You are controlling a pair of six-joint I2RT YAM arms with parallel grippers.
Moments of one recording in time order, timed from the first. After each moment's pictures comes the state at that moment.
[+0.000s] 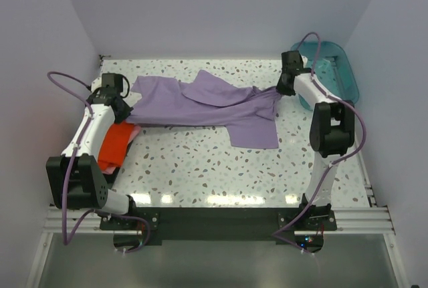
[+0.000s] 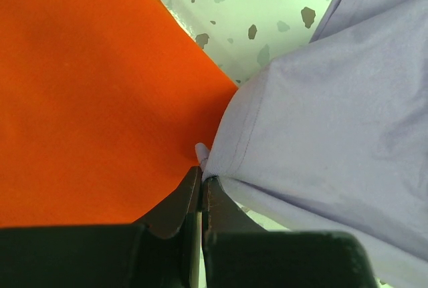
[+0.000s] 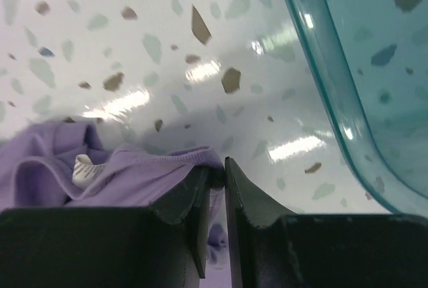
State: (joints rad) left arm 0.05 1.44 1.15 -0.71 -0.33 -0.71; right arm 0.11 2.04 1.60 -0.55 0.27 0.45
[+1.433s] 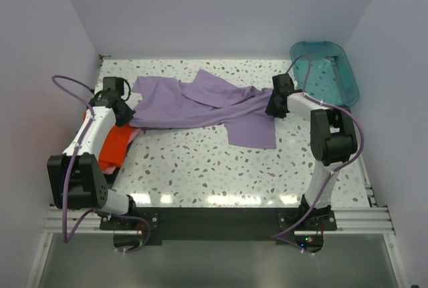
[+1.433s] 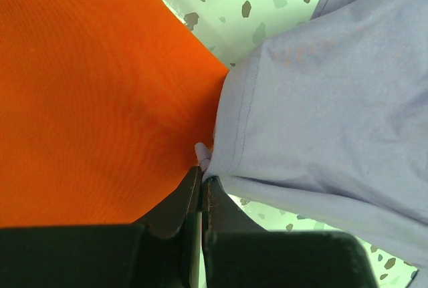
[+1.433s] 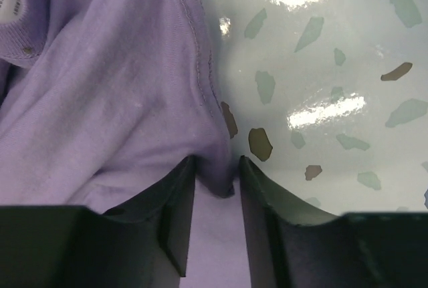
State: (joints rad) left arm 0.06 1.44 1.09 -0.67 -0.26 -0.69; right arm 0.18 1.93 1.27 -0.37 0.18 0.53
